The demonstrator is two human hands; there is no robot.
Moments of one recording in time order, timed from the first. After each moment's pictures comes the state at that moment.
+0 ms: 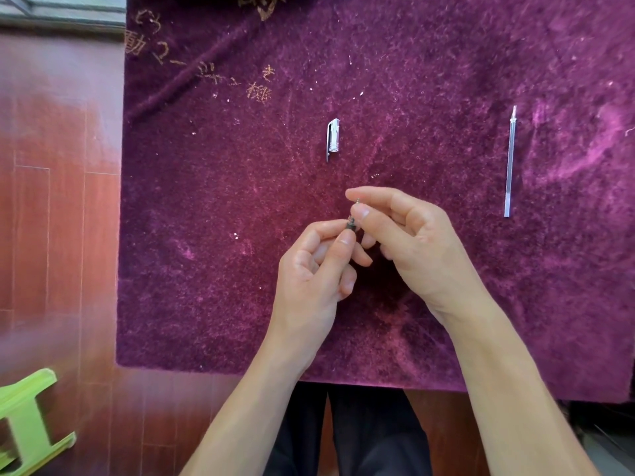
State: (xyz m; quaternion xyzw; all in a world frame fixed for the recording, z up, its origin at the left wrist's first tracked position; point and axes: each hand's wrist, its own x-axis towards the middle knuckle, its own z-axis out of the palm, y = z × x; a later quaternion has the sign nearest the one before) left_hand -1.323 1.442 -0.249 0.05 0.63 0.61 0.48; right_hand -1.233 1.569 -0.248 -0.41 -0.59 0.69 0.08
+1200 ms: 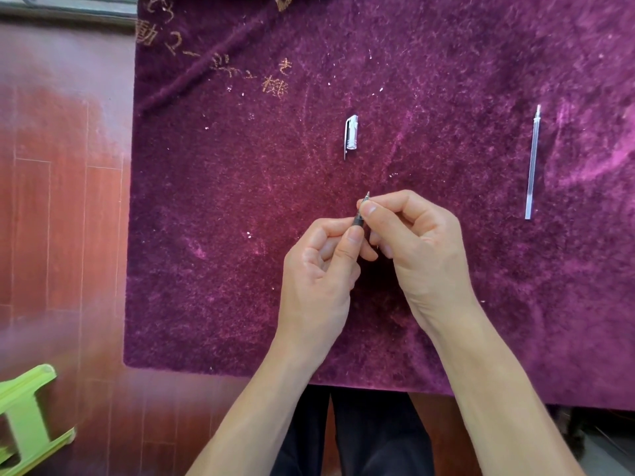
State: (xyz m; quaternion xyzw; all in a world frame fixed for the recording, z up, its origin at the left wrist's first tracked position) left_hand -1.330 1.439 -0.252 0.08 0.65 0.62 0.43; right_hand -1.251 1.544 -0.257 -0.44 -0.53 0.70 0.19
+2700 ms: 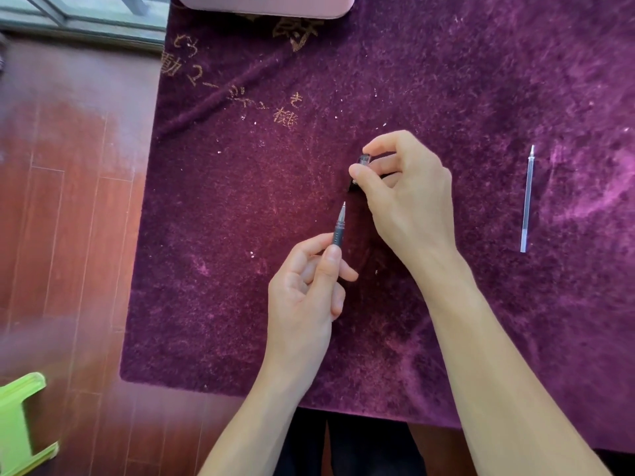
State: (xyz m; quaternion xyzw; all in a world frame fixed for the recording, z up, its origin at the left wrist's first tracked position) left_hand -1.334 1.434 -0.251 0.01 0.67 0.63 0.41; right_hand -1.315 1.597 -0.253 -0.49 -0.74 0.44 0.12
